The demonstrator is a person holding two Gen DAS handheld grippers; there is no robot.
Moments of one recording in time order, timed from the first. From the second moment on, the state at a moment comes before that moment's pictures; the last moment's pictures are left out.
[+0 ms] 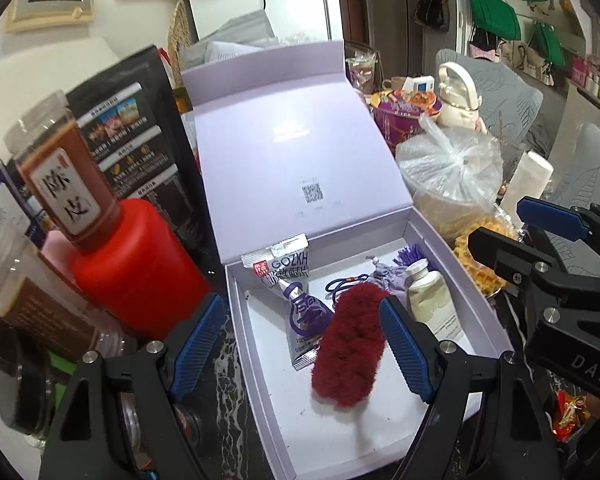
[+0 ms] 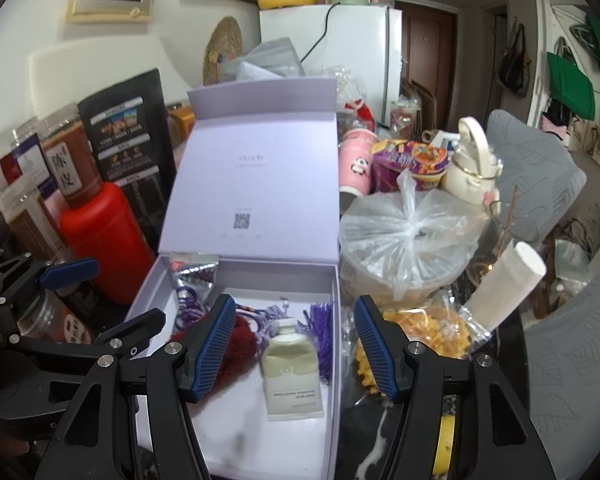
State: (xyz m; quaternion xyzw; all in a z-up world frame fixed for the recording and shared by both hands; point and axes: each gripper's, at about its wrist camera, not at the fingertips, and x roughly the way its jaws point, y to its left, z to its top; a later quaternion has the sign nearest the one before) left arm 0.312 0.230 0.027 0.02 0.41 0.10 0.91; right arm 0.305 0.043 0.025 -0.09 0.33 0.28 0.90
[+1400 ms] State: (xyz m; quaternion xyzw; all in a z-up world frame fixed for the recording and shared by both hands) left arm 0.096 0.143 0.118 0.03 0.27 0.07 0.96; right arm 0.079 -0.086 0.099 -0.08 0.20 0.28 0.93
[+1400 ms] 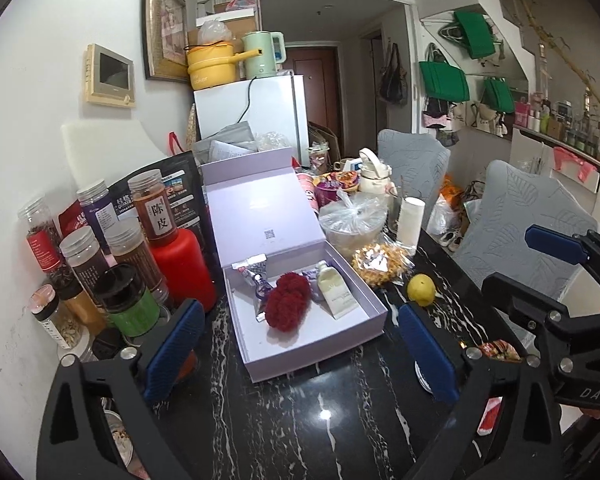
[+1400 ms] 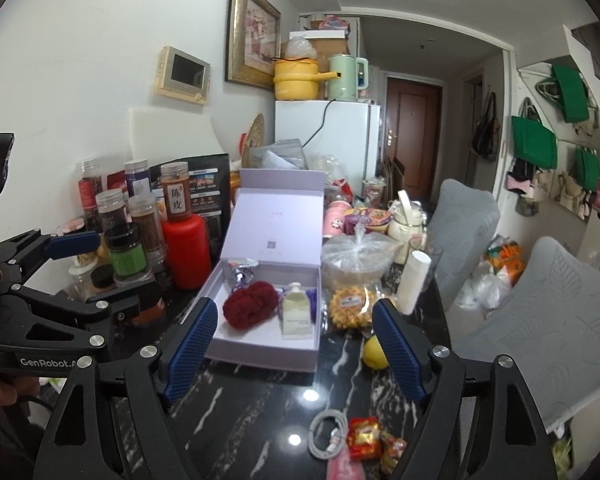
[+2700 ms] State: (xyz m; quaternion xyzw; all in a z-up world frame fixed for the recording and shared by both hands) left arm 0.084 0.060 -0.014 0.01 0.37 -0.10 0.92; right arm 0.060 -0.186 -0.054 -0.03 0.35 0.21 0.91
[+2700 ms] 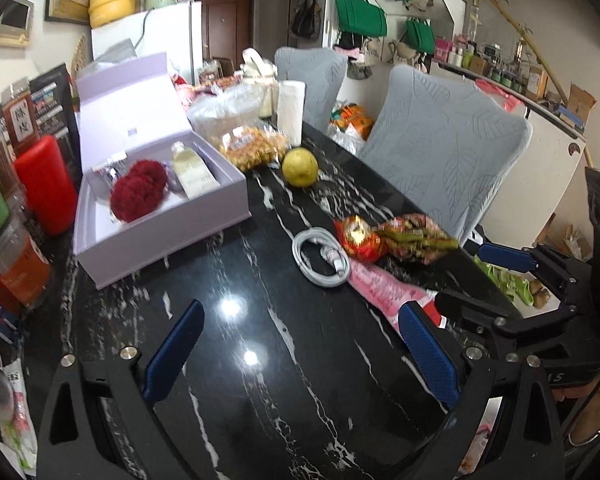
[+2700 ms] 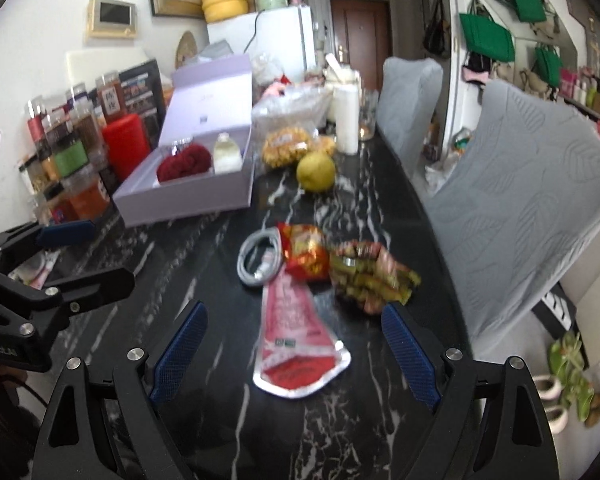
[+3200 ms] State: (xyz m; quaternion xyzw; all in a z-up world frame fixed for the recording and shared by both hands) left arm 0.110 0.067 -0.059 0.00 0.43 -0.11 0.90; right arm 0.093 -0.175 -0.112 -0.03 0.41 0.21 0.89
